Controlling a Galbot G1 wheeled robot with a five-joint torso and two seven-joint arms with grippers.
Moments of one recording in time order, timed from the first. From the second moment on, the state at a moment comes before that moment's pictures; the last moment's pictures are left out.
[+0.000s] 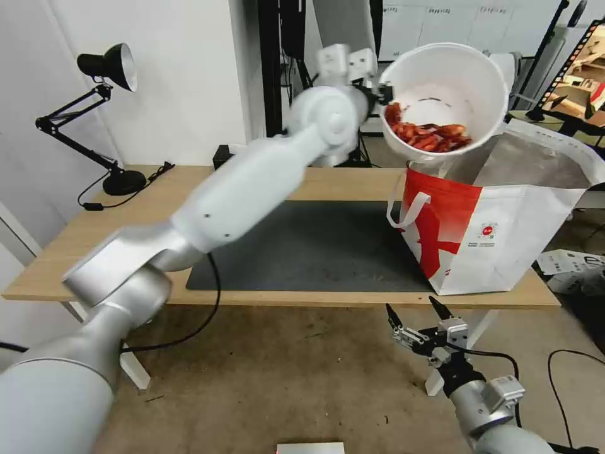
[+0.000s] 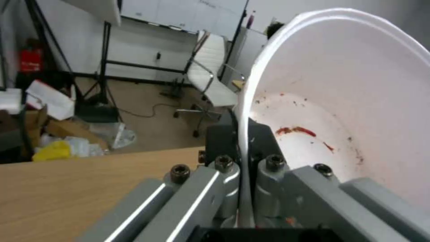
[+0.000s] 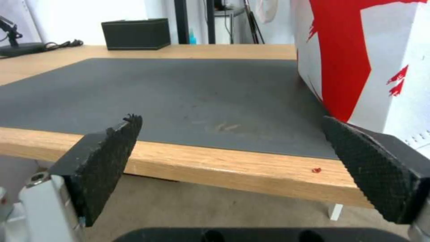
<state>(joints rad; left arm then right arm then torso) -0.23 -1.51 0.46 -1.30 -1.45 0.32 -0.59 -1.70 0.84 0.38 2.18 0.53 0.15 0.27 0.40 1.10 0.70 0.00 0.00</state>
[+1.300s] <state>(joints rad) -0.20 -1.59 0.69 -1.14 -1.25 0.40 -0.26 -1.70 0.84 0.38 2.18 0.53 0.15 0.27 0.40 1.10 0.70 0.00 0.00</state>
